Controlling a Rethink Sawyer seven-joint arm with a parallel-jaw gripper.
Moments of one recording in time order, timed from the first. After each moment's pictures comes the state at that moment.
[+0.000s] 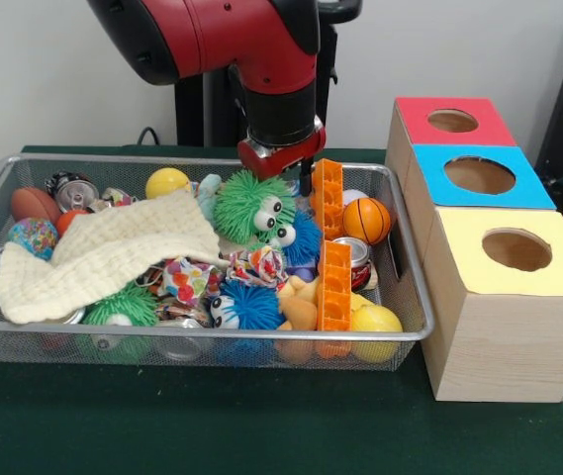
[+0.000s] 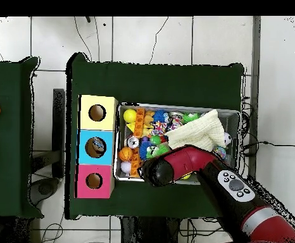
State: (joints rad) arm -0.70 -0.51 0.57 1.87 -0.79 0.62 1.51
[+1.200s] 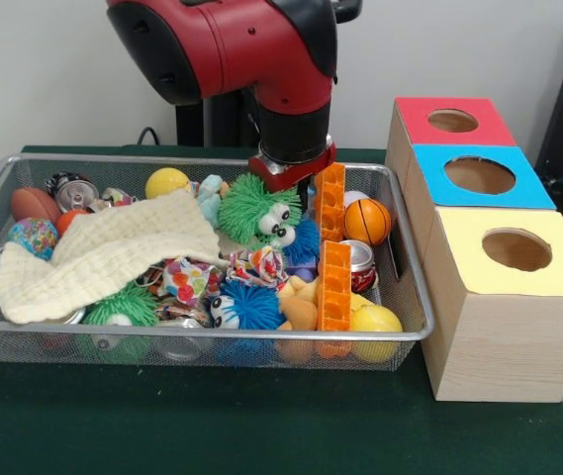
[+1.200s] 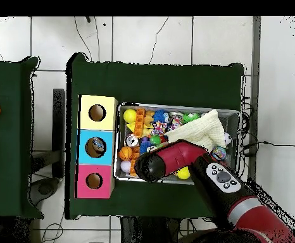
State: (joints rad) arm -0.61 -0.47 0.52 1.80 -0.79 0.67 1.51
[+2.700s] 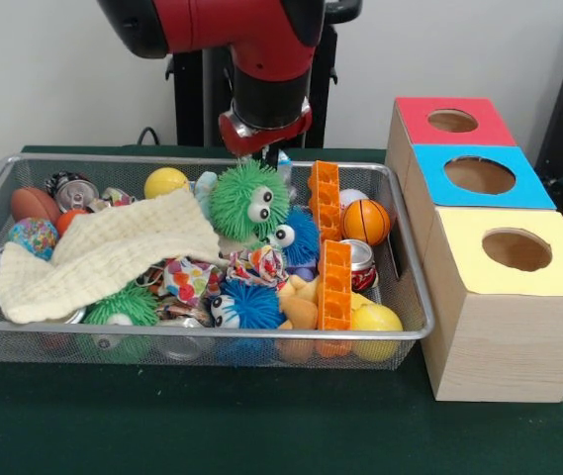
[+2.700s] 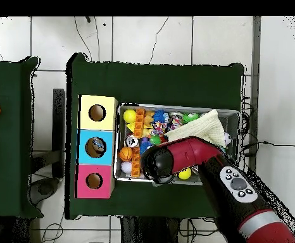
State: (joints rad) arm -0.64 -0.59 0.51 1.81 -0.69 0.87 1.51
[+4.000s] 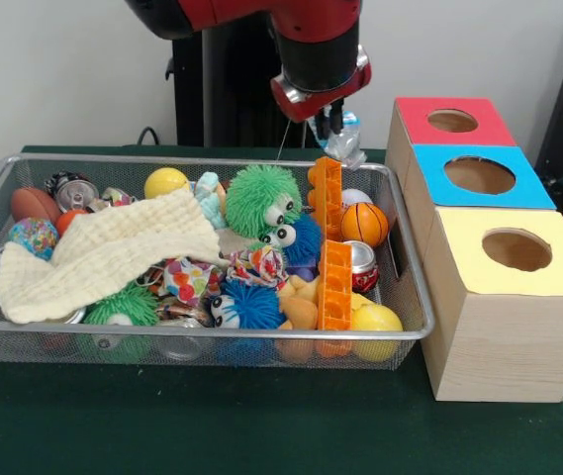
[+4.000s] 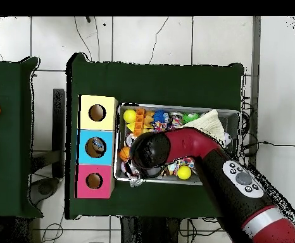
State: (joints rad) arm -0.70 -0.62 0.69 1.83 -0.46 1.02 1.51
